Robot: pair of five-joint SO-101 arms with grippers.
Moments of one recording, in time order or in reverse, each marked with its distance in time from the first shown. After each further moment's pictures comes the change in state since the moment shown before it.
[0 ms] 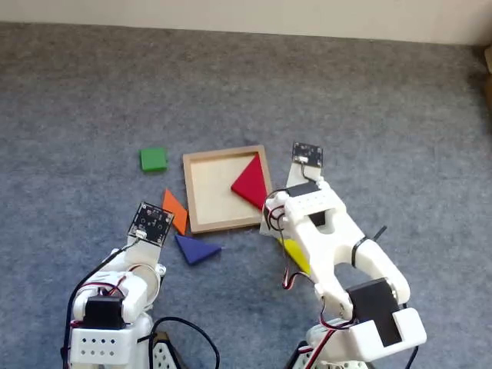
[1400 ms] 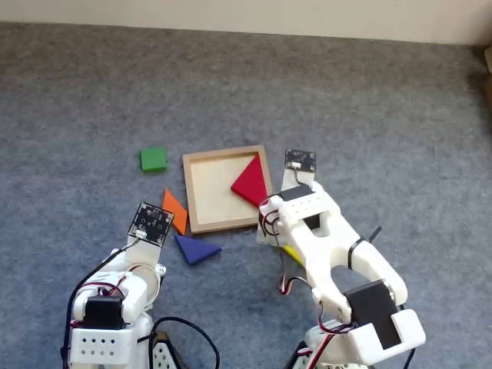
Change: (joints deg) left arm 0.0 0.0 0.0 0.0 0.0; right arm -2.5 -0.1 0.8 3.4 -0.1
